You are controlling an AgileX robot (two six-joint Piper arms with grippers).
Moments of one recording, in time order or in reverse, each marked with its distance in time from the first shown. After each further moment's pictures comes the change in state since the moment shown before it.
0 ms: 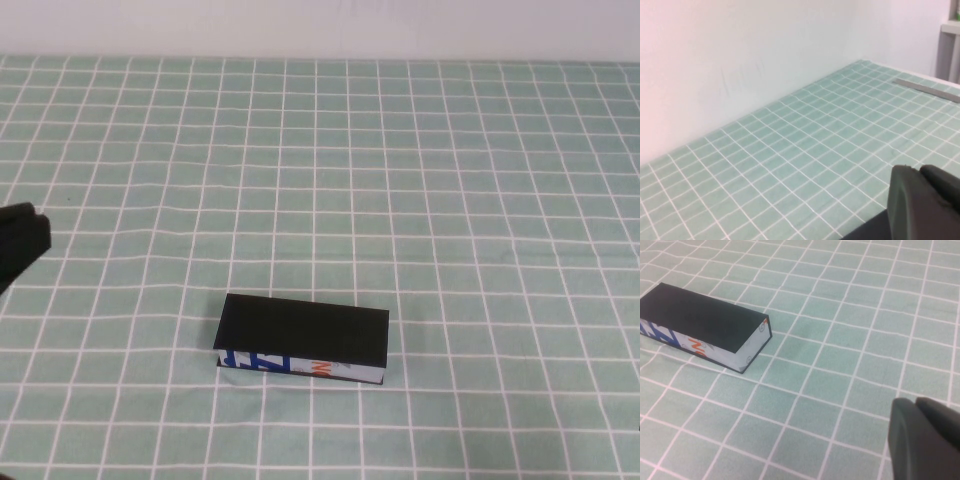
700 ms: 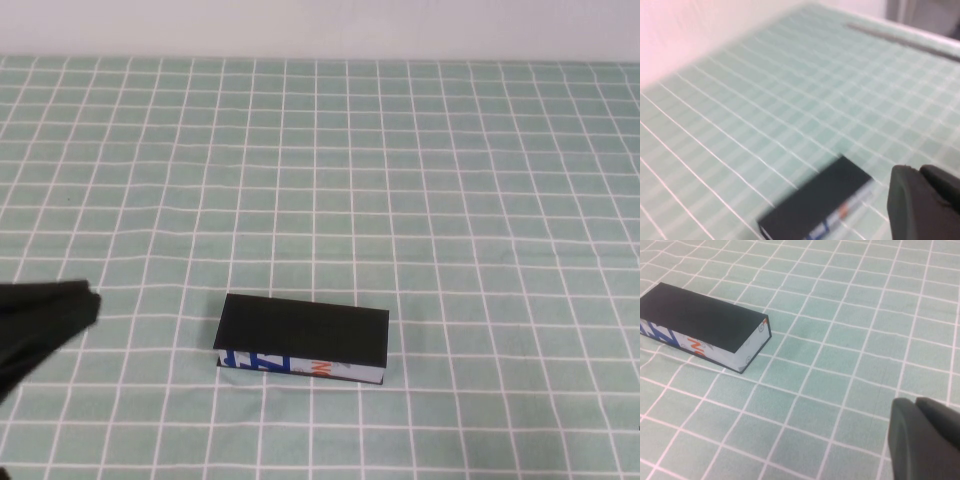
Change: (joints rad) right arm 0.000 0.000 0.000 -0.002 0.000 0.000; left arm -0.006 0.041 -0.001 0.023 0.182 0.000
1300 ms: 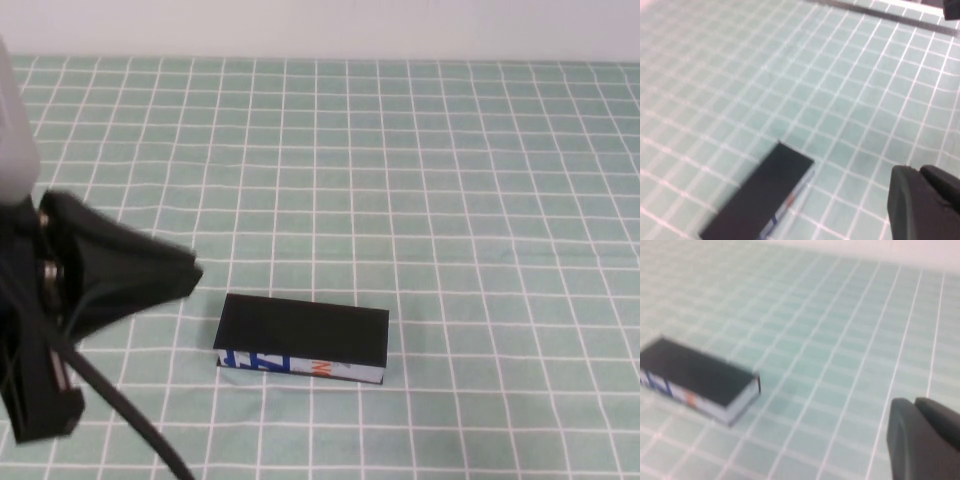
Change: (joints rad) right arm 0.000 0.014 -0.116 -0.092 -0.008 0.000; left arm -0.173 0.328 -0.293 0.076 0.178 0.003
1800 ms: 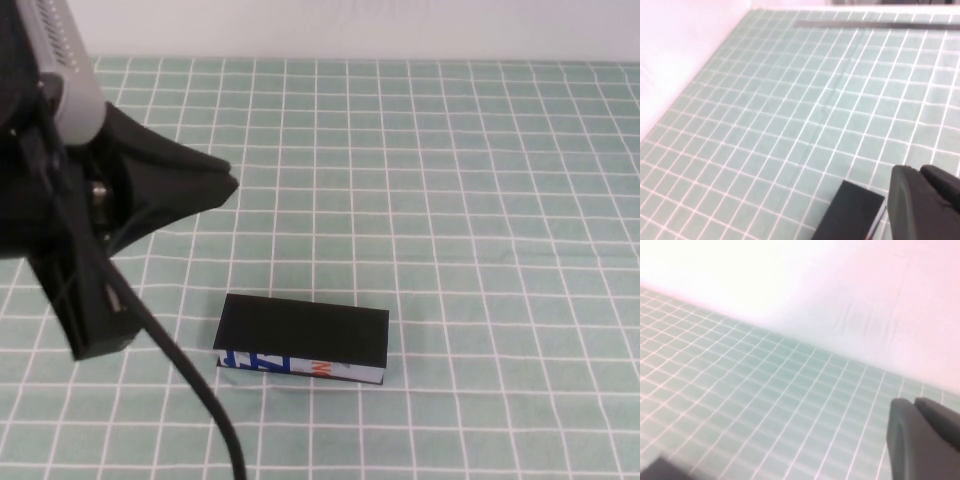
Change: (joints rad) right arm 0.000 0.447 -0.727 0.012 0.188 -0.111; left arm -0.170 0.062 -0.093 0.169 -0.206 0.024
